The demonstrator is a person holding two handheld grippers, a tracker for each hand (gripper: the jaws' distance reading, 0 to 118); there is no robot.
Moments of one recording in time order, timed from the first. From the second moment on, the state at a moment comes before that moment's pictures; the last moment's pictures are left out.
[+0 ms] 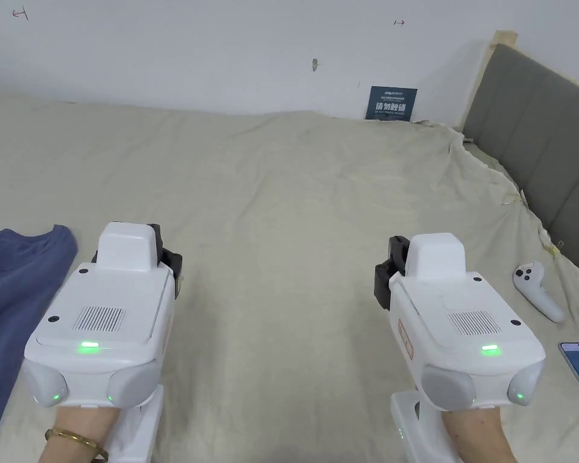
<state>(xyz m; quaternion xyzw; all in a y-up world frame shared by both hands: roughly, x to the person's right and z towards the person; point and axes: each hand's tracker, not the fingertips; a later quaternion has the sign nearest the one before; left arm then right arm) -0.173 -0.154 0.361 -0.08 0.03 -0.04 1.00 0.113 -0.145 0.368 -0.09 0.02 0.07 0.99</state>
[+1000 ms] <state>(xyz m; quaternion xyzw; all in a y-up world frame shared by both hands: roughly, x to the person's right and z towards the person) -0.168 -0.151 0.359 -0.07 0.02 -0.04 1.00 0.118 -0.146 0.371 -0.10 0.02 0.06 0.99</state>
